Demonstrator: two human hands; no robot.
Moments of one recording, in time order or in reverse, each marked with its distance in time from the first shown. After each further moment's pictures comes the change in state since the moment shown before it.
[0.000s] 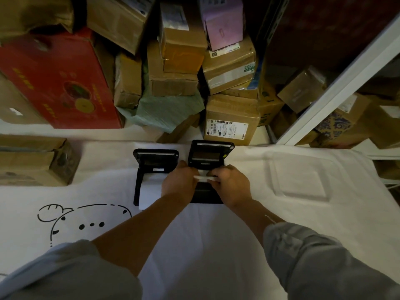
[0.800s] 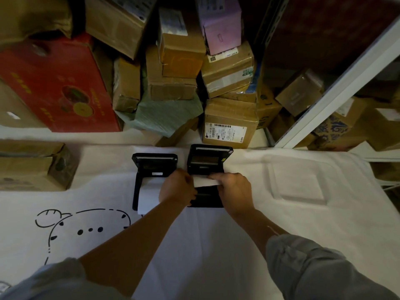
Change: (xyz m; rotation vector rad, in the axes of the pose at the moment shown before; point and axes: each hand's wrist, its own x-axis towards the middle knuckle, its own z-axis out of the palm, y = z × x) left_hand -0.001 0.006 -0.001 -0.550 -0.051 -0.395; right_hand -0.009 0.001 0.000 0.093 0.170 -0.044
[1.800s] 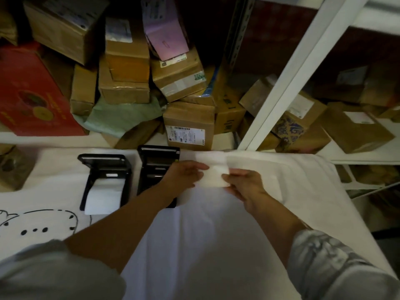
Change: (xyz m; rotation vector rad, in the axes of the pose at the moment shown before) left_hand -0.026 0.088 0.079 -0.315 -0.281 0.193; right_hand -0.009 0.101 -0.107 1.093 0.009 0.953
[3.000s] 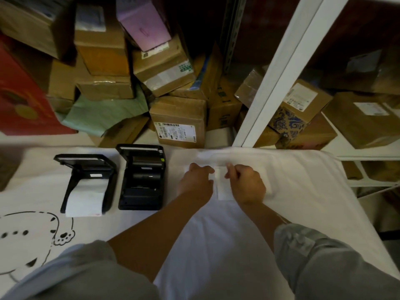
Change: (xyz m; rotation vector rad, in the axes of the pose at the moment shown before) left_hand 0.036 -0.014 0.078 0.859 0.143 0.009; right_hand 0.064 0.032 -0.030 -0.902 0.215 -0.547
